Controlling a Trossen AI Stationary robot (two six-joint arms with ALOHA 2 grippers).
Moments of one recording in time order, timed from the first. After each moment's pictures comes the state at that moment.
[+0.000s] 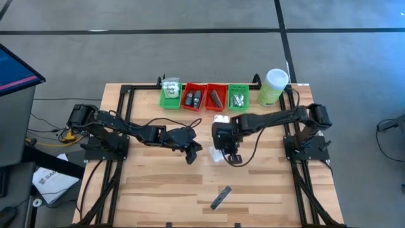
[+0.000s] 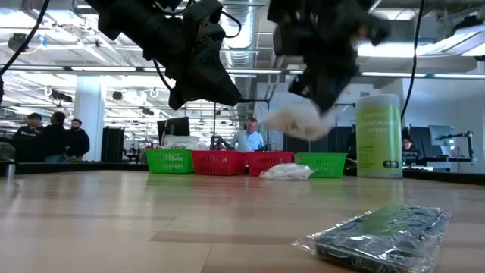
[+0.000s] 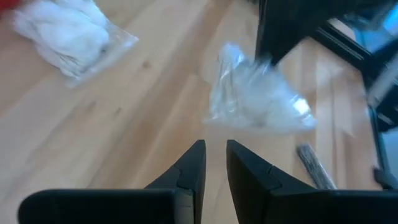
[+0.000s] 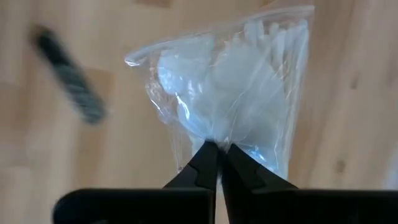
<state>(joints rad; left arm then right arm) -0.12 1.54 0.83 0.09 -0.15 -0.58 0.04 1.73 1.30 -0.86 -0.23 -0.12</state>
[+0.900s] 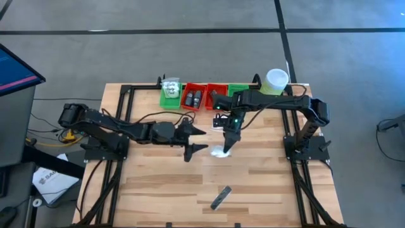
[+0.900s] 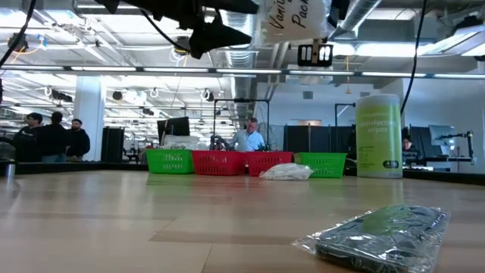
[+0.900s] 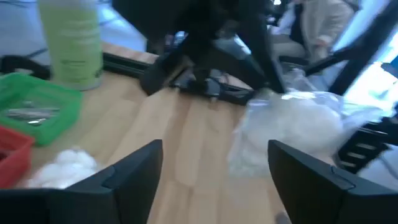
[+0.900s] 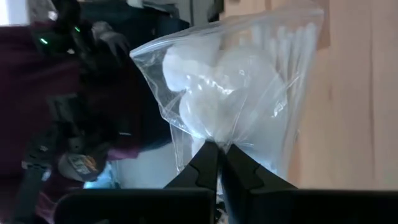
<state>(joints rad) -0.14 1.41 0.84 0.31 -0.21 -0.27 -0.18 1.73 1.52 -1.06 -1.01 0.18</state>
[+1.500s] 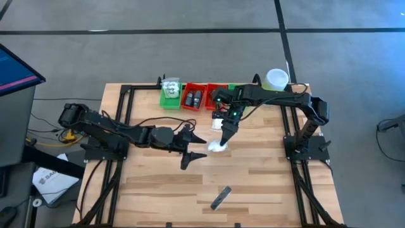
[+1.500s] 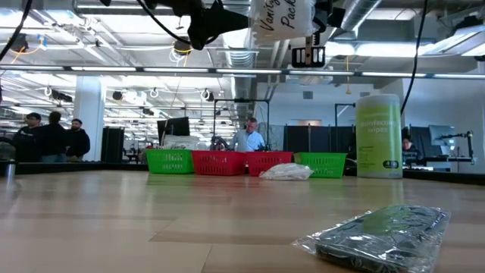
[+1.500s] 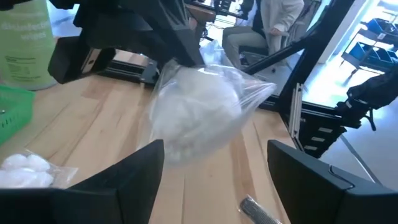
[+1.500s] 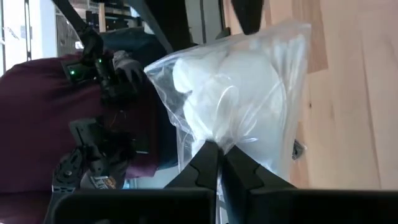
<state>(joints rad) -0.20 1.41 0.85 0.31 -0.16 -0.27 -0.25 1.73 1.52 -0.99 -1.07 0.26</state>
